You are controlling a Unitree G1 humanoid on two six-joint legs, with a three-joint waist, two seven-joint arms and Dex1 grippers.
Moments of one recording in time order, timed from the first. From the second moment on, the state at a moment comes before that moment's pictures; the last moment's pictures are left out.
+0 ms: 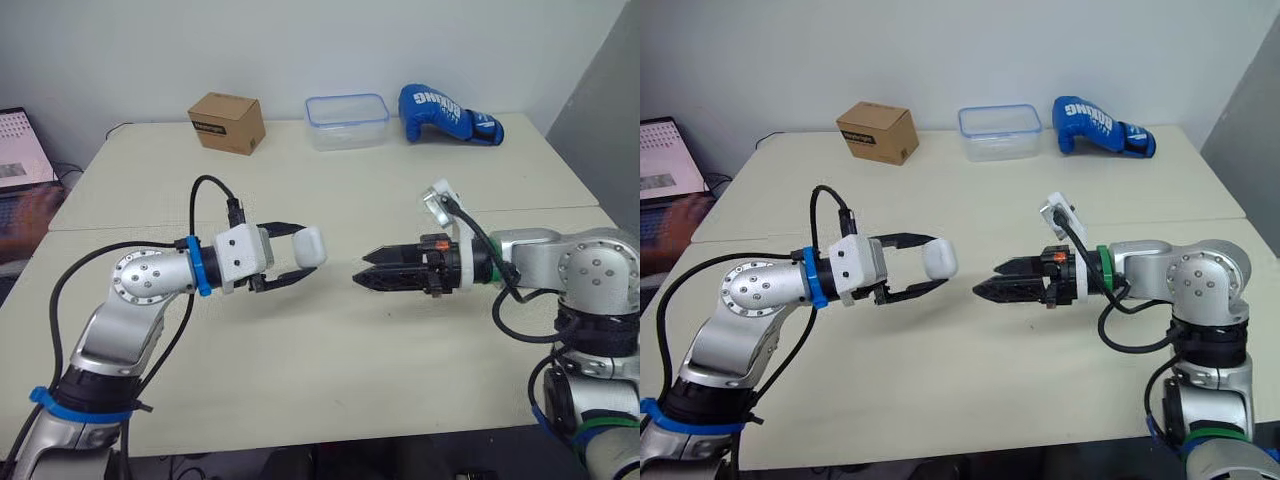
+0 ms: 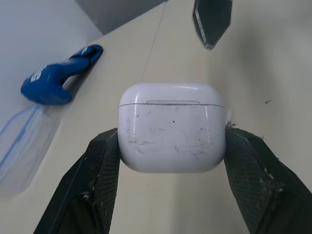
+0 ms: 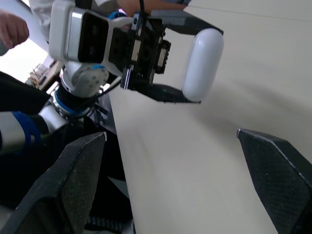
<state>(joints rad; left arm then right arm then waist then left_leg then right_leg) -0.42 0.73 -0.07 -0.23 -0.23 0.01 -1.00 -0.77 -0.44 -0.18 -0.21 1.17 1.57 0.52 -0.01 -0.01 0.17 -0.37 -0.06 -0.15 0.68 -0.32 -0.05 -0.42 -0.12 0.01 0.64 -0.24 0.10</state>
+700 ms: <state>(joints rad) -0.51 0.63 -0.16 -0.28 -0.23 0.06 -1.02 -0.75 -0.36 -0.16 -0.11 1.61 1.53 0.00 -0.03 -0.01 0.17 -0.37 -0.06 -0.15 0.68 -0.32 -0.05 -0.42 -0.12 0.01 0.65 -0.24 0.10</state>
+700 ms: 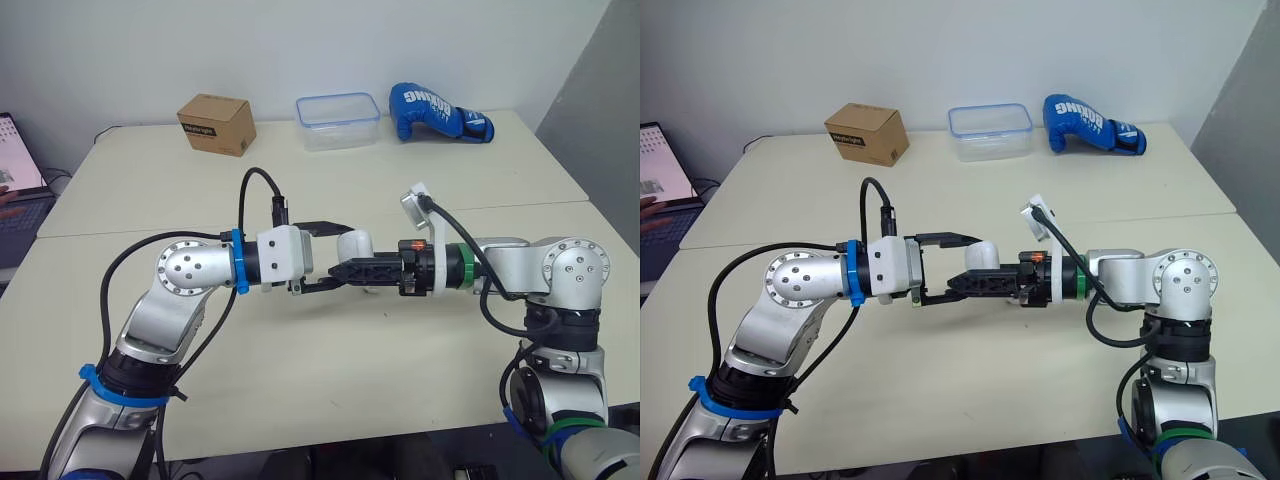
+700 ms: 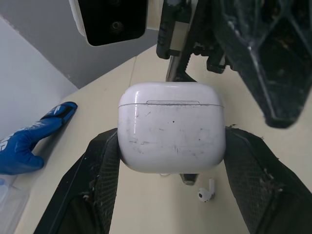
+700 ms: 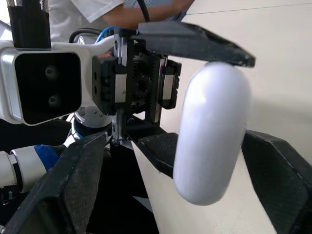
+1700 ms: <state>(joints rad) -0.51 0.65 -0.15 -0.29 -0.24 0.06 -1.03 -0.72 -0.62 0.12 -0.11 1.93 1.22 -0.16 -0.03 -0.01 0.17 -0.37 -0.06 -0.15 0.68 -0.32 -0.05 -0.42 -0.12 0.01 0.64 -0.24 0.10</state>
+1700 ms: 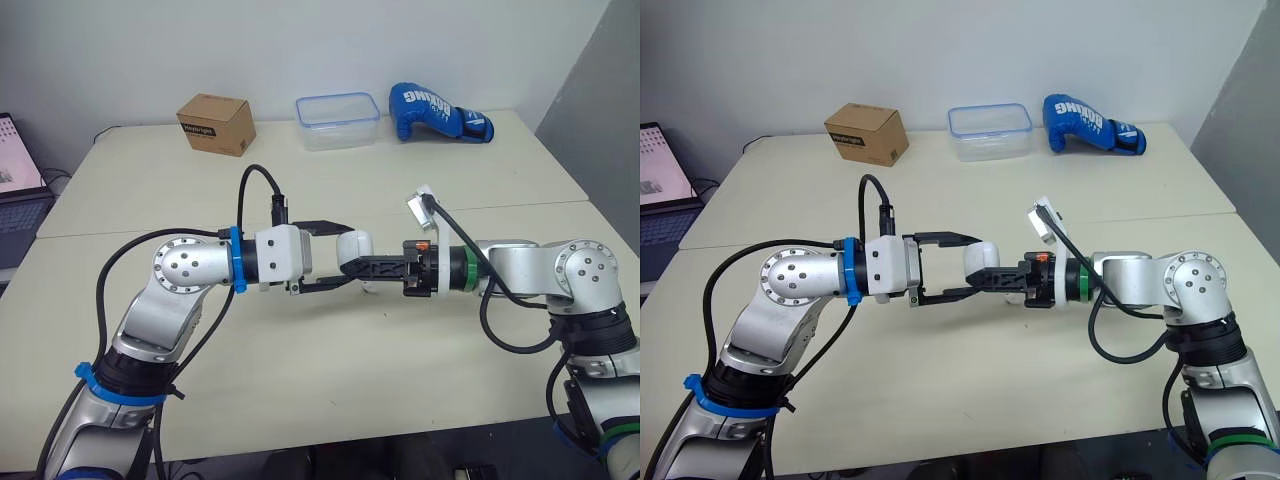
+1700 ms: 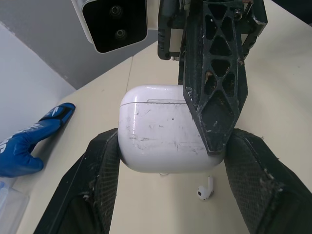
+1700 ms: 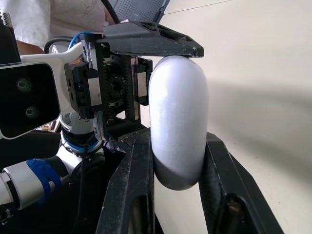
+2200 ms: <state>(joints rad) -0.51 0.80 -0.10 -0.32 -0.44 0.39 -1.14 -0.76 -0.63 0.15 -0.13 1.90 1.23 -0.09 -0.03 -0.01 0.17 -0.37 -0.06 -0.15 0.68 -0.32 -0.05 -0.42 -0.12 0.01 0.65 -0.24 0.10</state>
